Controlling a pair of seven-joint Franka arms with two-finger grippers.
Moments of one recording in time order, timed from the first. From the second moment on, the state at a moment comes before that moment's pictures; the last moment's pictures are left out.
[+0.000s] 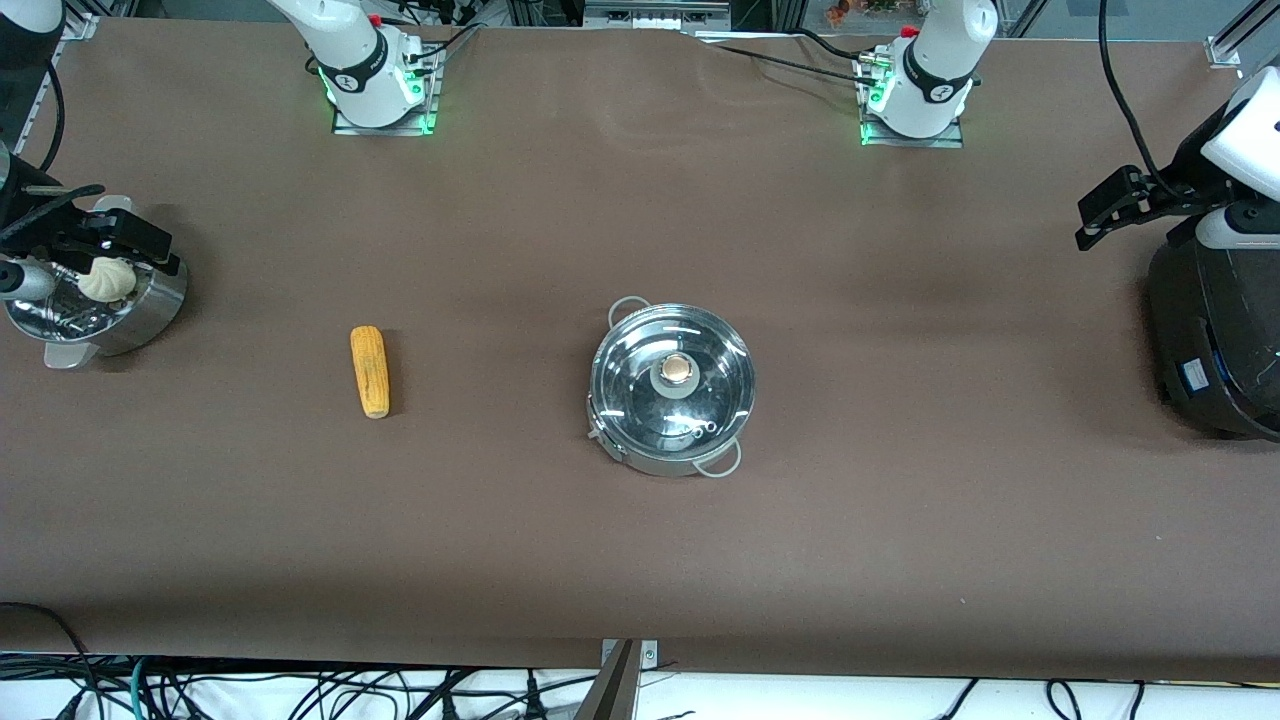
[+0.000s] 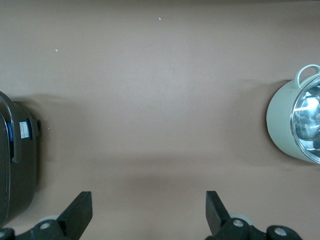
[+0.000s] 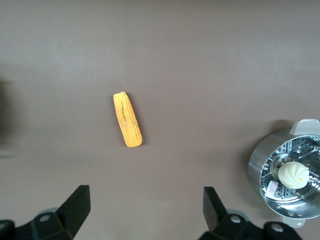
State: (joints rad) left arm 0.04 -0.06 -0.08 -1.64 0.00 1.62 -0.06; right arm 0.00 0.07 -0.01 -1.57 0.00 1.60 -0.01
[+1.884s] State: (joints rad) left arm -0.02 0.09 -0.14 -1.63 -0.12 1.59 -0.29; right arm 0.04 0.10 0.00 -1.57 0.00 1.54 -0.01
